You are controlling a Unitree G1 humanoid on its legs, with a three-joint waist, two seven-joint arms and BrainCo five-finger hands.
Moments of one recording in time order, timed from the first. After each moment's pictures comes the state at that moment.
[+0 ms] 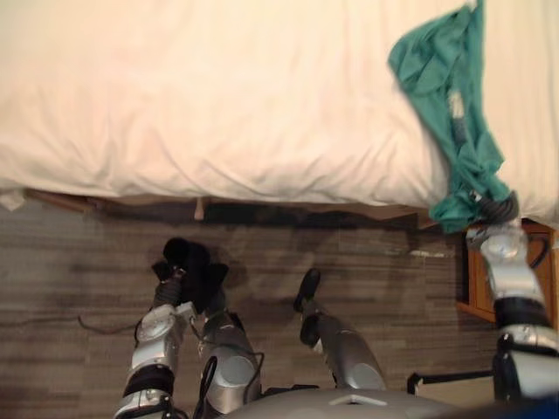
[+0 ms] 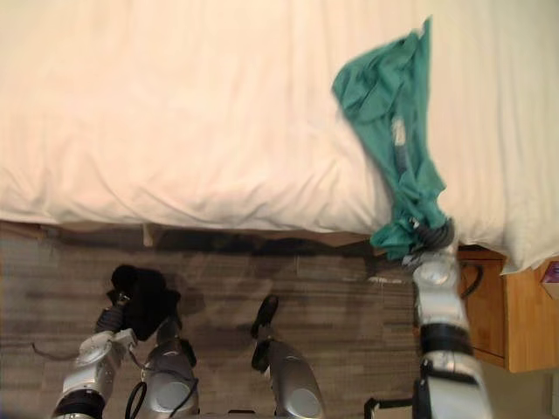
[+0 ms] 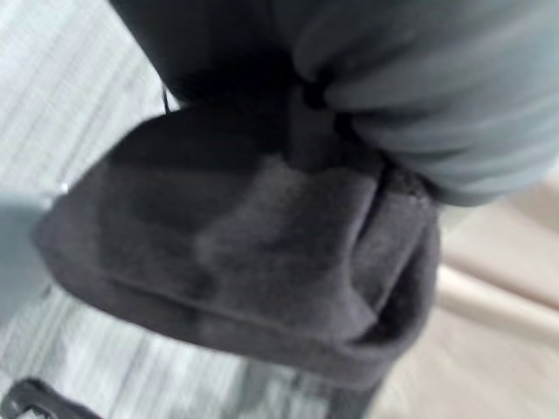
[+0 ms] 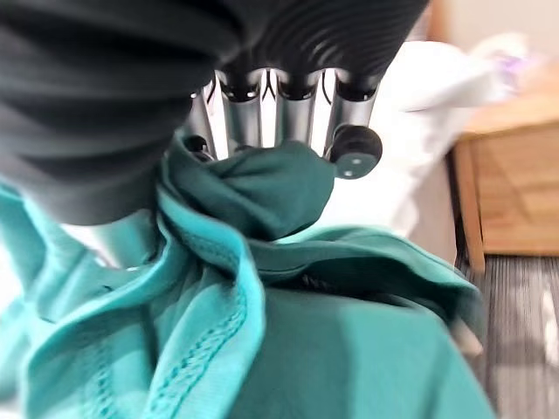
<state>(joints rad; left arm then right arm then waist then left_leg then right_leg) 0.01 0.23 0.23 0.72 -0.29 0.04 0.07 -0.16 -0.32 -0.26 0.42 -0.09 0.08 -0.32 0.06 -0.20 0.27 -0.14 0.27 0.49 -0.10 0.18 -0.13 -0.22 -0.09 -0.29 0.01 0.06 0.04</state>
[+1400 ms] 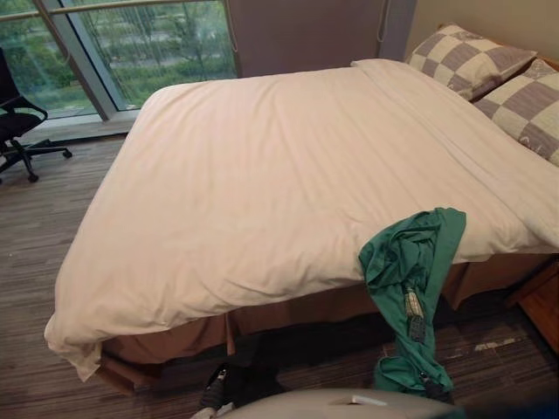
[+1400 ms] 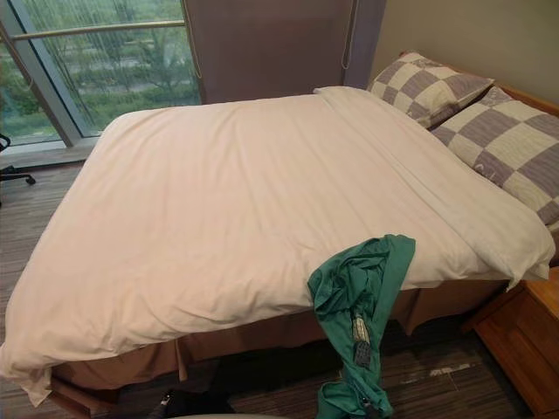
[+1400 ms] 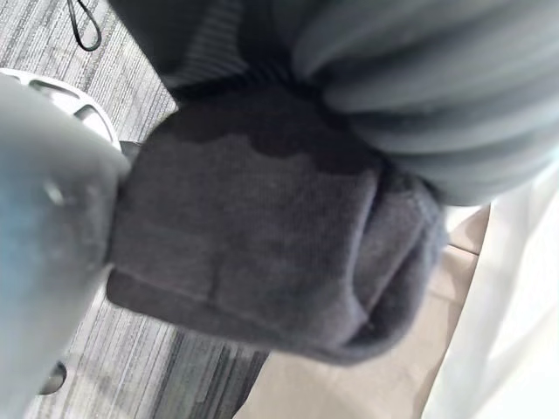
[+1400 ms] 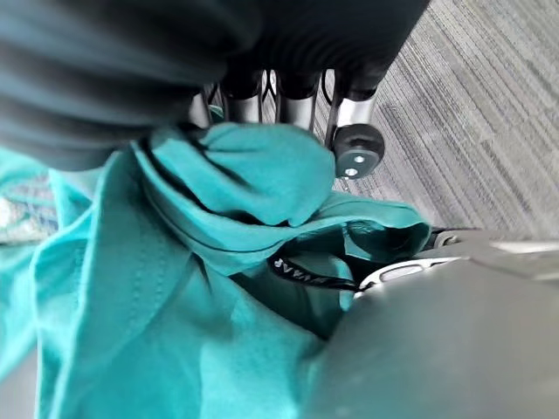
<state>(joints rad) 0.23 0.01 0.21 1.01 -0.33 -0.10 -0.04 0.23 -0.06 -0.29 1.00 -0.12 -0.13 -0.06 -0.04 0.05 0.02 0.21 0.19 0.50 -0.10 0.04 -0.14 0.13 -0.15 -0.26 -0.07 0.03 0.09</state>
